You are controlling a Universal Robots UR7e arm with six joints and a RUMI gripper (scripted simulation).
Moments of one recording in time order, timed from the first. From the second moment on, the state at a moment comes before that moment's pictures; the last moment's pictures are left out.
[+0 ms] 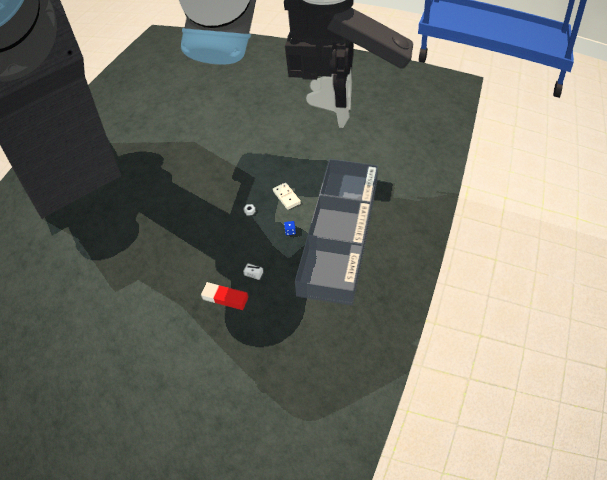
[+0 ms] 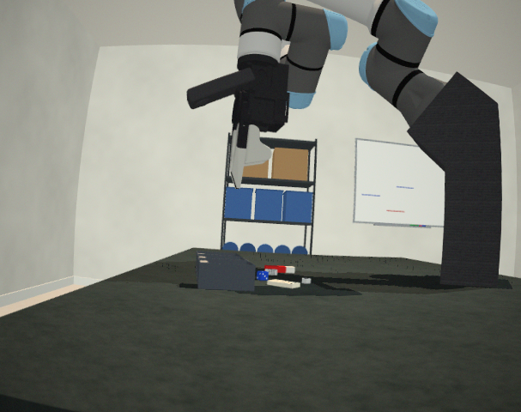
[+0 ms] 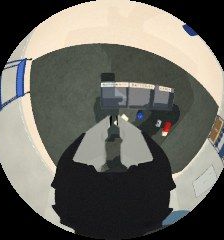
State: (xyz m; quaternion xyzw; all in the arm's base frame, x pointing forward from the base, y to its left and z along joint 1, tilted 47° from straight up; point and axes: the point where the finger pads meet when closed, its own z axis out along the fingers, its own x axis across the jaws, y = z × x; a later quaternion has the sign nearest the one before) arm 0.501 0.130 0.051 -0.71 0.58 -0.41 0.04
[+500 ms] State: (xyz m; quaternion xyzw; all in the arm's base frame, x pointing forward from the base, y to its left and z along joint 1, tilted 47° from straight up) arm 0.471 0.151 0.086 -0.71 0.58 -0.40 0.04
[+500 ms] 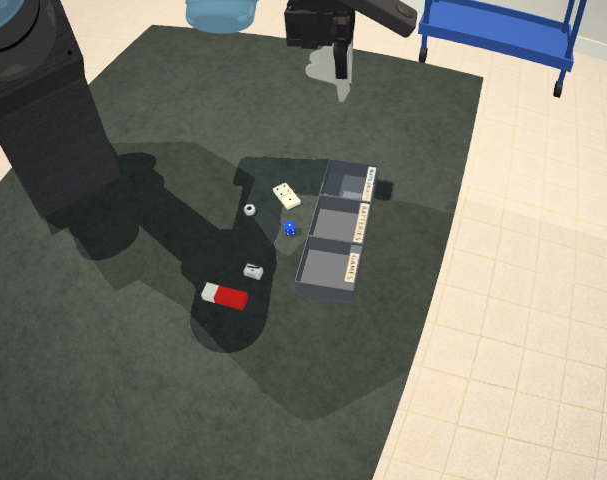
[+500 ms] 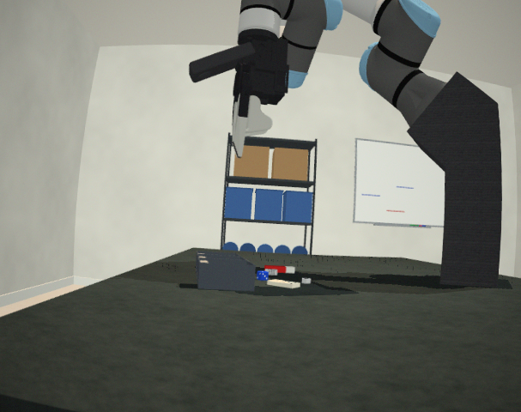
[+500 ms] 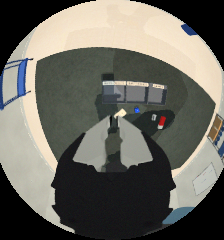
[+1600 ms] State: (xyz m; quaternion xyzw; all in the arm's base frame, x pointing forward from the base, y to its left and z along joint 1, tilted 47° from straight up) arm 0.479 0.015 0.020 -0.78 0.49 -0.38 -0.06
